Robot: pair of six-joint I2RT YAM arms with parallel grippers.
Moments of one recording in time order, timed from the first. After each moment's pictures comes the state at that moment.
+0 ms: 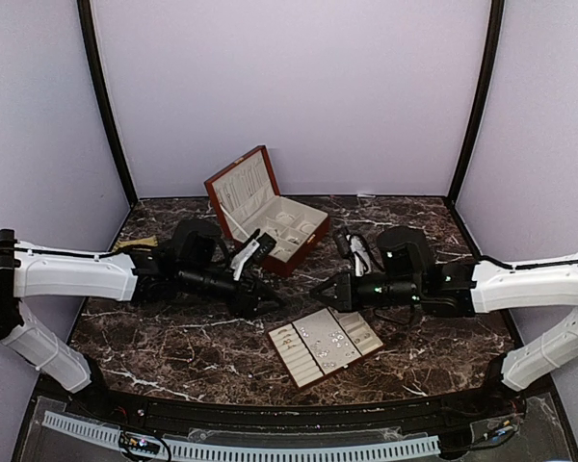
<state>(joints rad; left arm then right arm) -0.86 1.42 0.83 0.08 0.51 -0.23 1.01 1.29 0.74 0.12 -0.18 0.69</state>
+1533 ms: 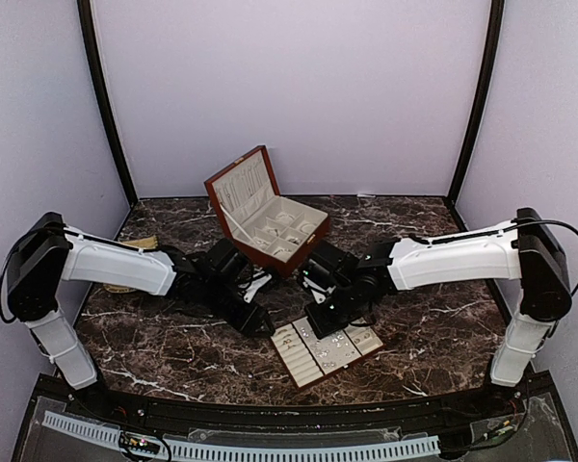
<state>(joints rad) -0.86 1.72 0.96 -0.30 0.34 -0.21 1.07 1.77 1.22 -0.65 -0.02 0.52</state>
